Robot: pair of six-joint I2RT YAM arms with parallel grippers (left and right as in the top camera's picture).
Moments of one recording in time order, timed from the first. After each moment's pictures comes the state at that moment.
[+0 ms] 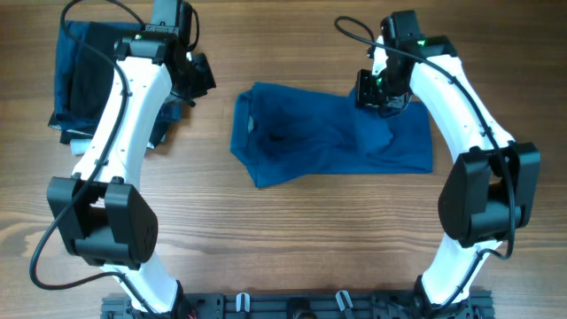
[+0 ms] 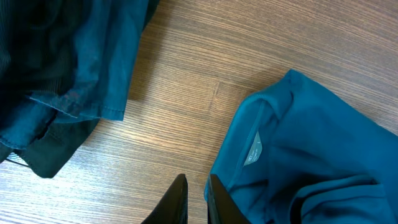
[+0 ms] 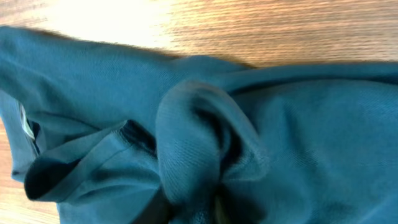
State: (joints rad) left arm -0.14 1.89 1.73 -1.09 -0.01 -0.44; right arm 0.17 1.99 1.65 -1.01 -0.22 0.27
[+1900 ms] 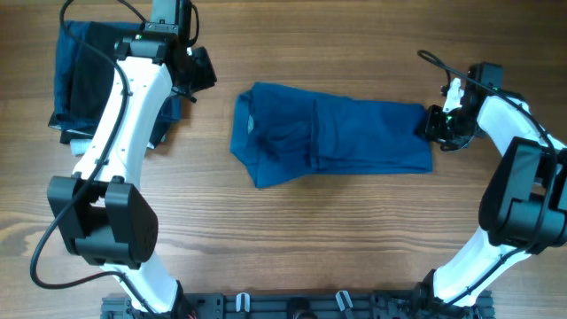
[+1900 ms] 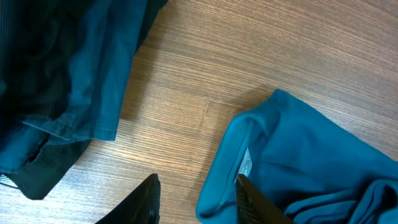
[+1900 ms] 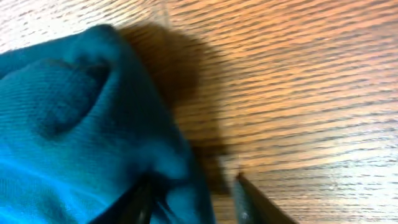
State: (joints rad) left arm -0.14 1.89 1.73 -1.02 -0.01 -0.44; right arm -0.25 1.97 1.25 -0.69 -0.21 0.05
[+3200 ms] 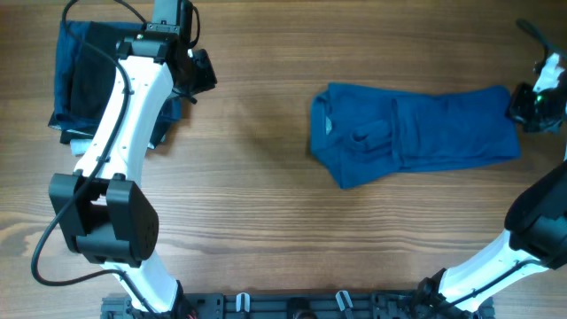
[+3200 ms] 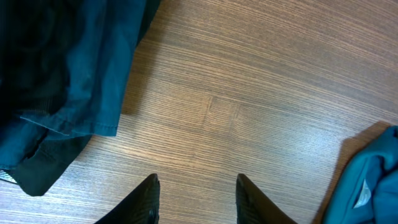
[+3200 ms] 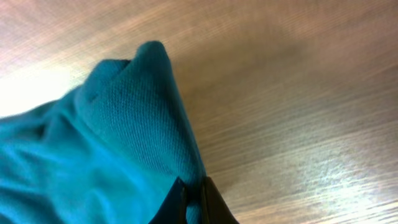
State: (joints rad) left arm -0.14 1.90 1.73 -1.04 -0.01 -0.44; right arm -0.54 1.96 1.66 -0.99 -0.14 -0.11
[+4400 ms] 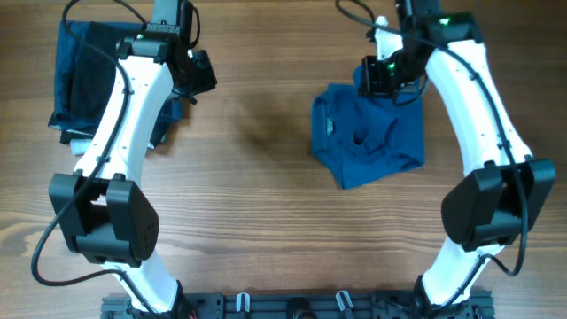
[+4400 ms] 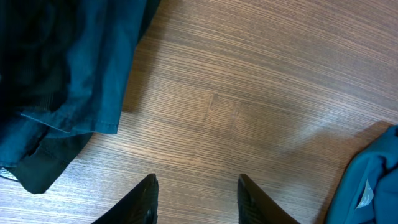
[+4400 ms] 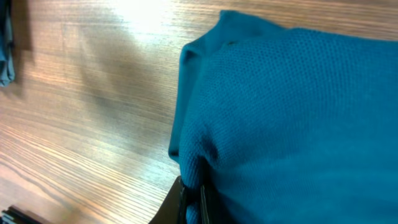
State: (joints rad) left arm -0.14 1.90 1.73 -1.04 -0.01 -0.44; right arm 0.16 1.97 1.85 -1.24 -0.33 0.07
